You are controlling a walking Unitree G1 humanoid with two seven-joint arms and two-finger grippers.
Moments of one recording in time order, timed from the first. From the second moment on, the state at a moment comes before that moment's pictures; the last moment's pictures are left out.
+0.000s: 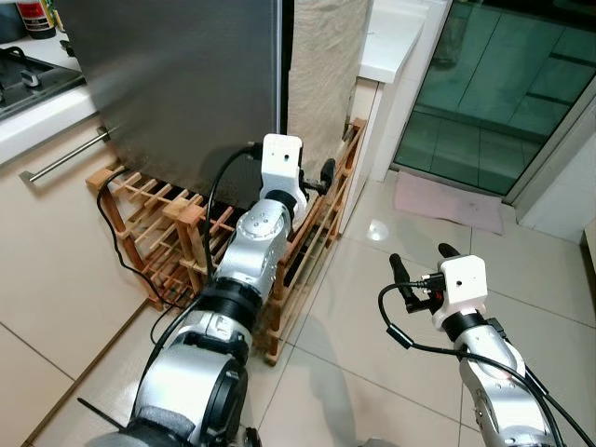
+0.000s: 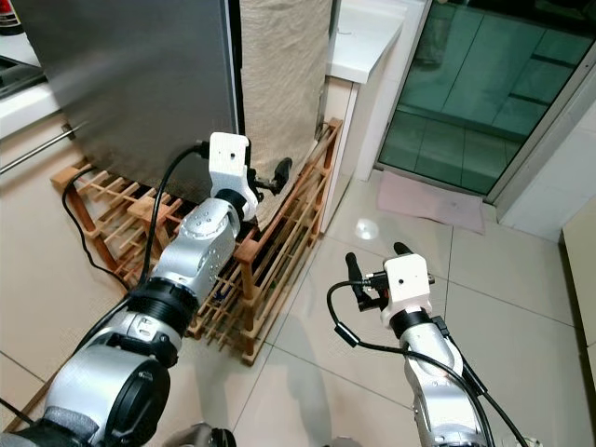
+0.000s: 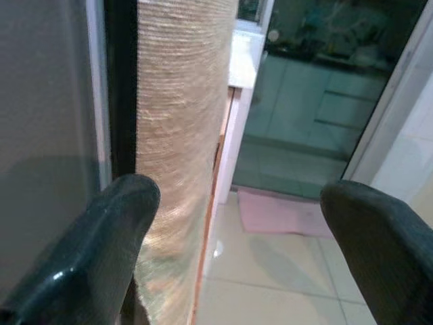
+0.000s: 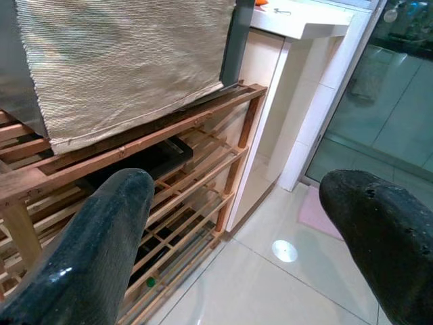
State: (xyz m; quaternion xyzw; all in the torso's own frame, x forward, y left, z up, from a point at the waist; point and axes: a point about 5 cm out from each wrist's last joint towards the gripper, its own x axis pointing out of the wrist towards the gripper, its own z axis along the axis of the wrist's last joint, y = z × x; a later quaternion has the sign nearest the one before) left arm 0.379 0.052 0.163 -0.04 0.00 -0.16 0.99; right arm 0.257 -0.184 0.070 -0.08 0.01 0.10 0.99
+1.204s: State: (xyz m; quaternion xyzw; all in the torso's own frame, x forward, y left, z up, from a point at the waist) left arm 0.296 0.147 0.125 0.02 -0.06 -0.13 0.99; right arm 0.205 -0.195 0.111 -0.10 -0.03 0.07 0.99
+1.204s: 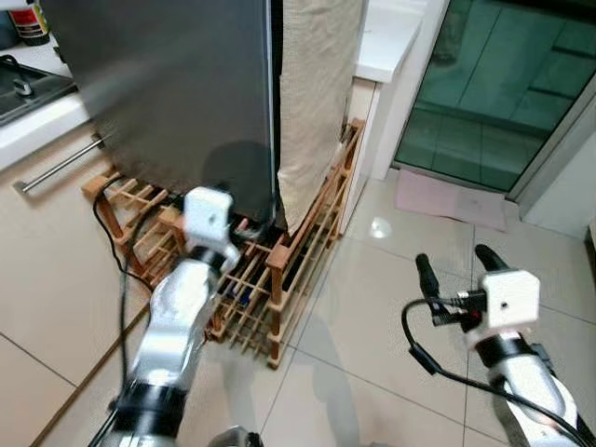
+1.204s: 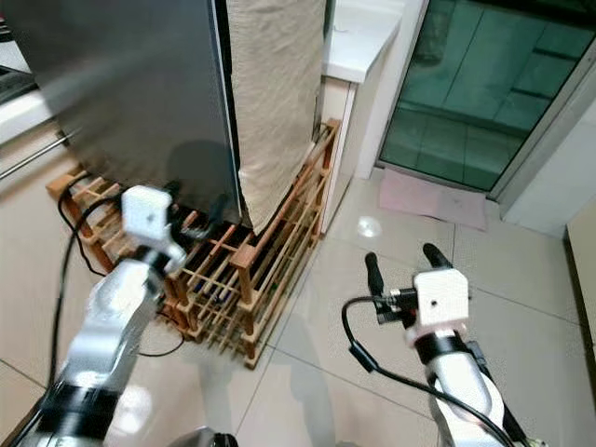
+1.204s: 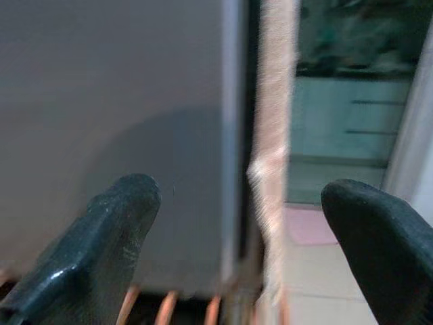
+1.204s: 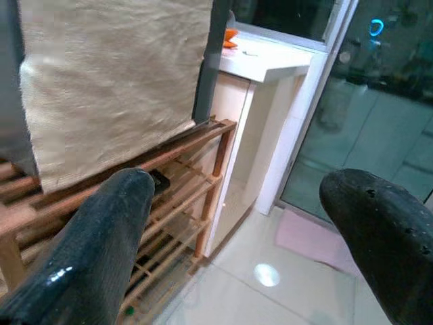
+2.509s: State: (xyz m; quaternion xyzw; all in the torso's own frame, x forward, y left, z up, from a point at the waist) left arm 0.263 0.118 0.150 0.02 -0.06 -0.22 0.97; right arm 0.223 -0.193 0.120 -0.09 -0.06 0.04 0.99
